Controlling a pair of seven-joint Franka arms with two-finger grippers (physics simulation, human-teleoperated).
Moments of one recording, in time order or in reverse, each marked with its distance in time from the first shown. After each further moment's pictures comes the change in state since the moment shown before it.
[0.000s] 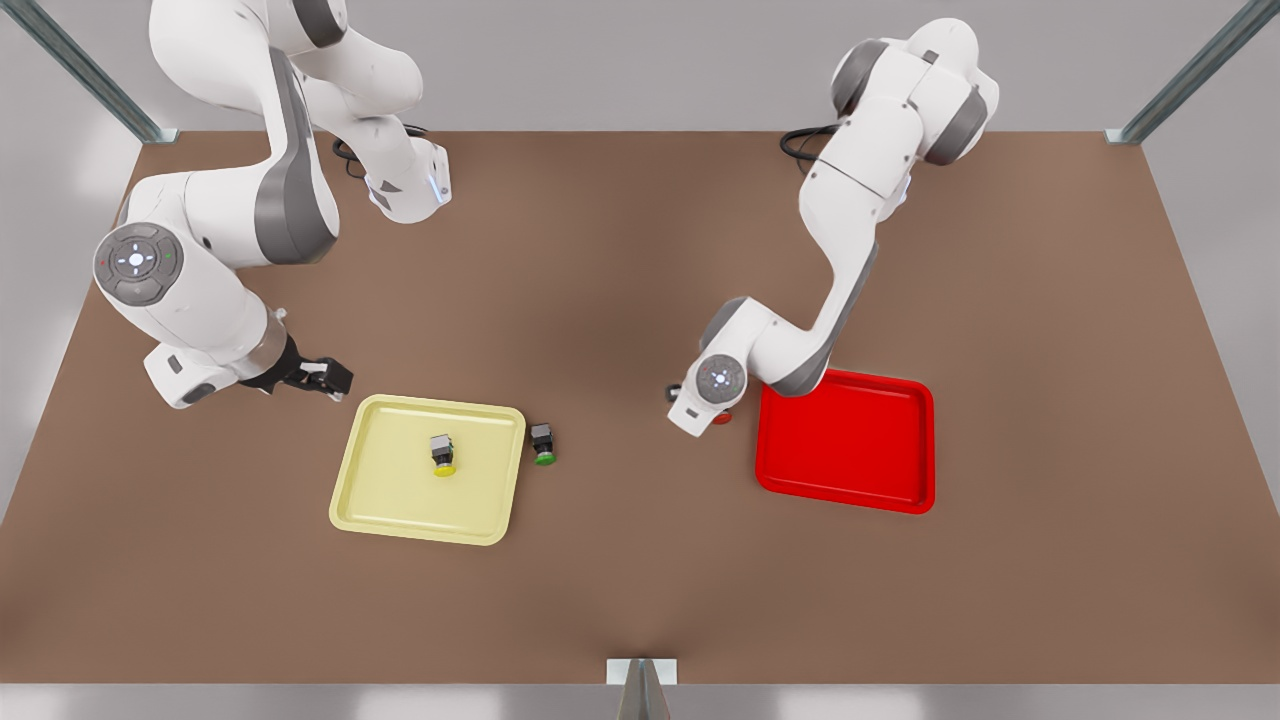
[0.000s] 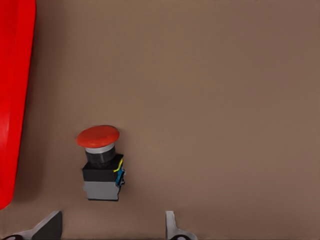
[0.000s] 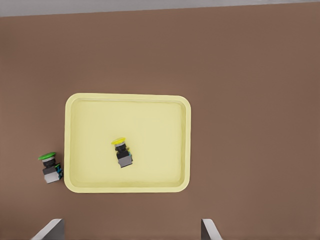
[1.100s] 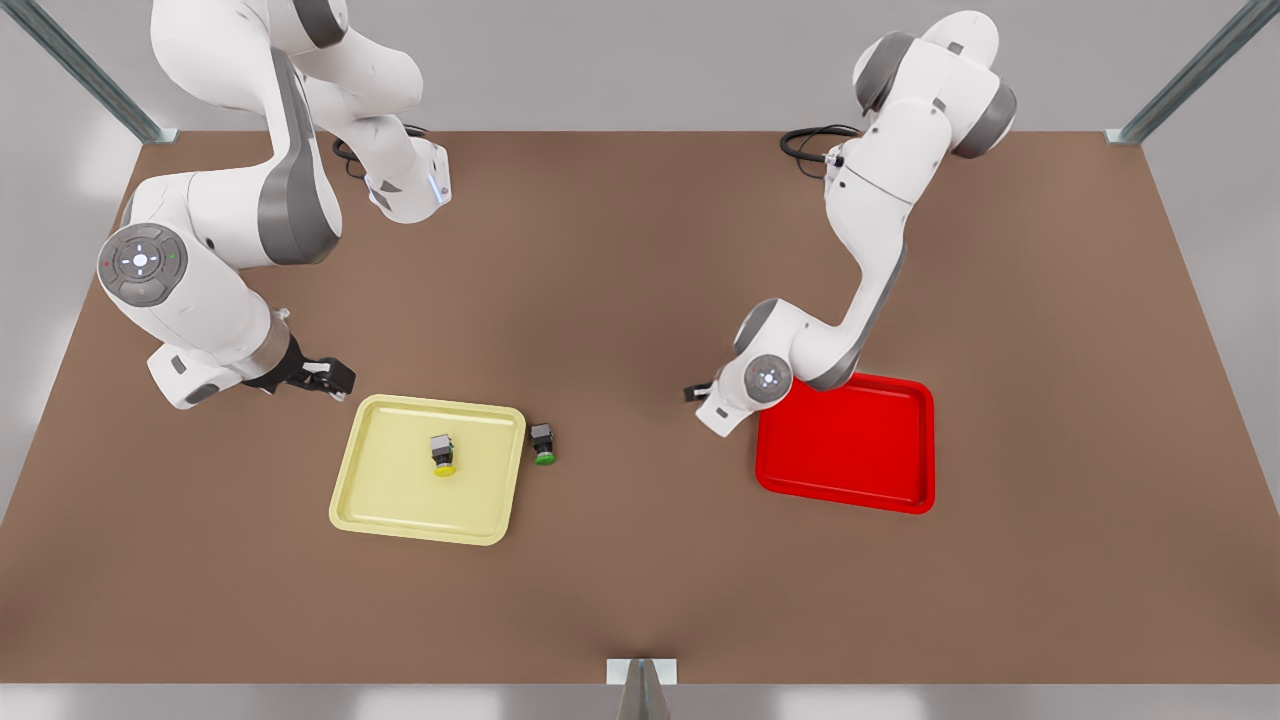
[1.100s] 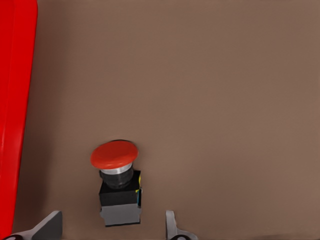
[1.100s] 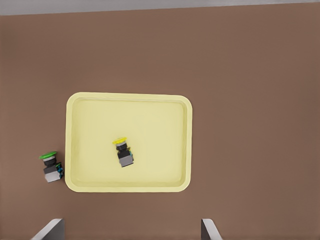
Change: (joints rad) left arm 0.128 -0.066 -0.074 -0.210 -0.041 0.236 0.193; right arm 0.003 0.002 0.003 0.000 0.000 0.000 0.000
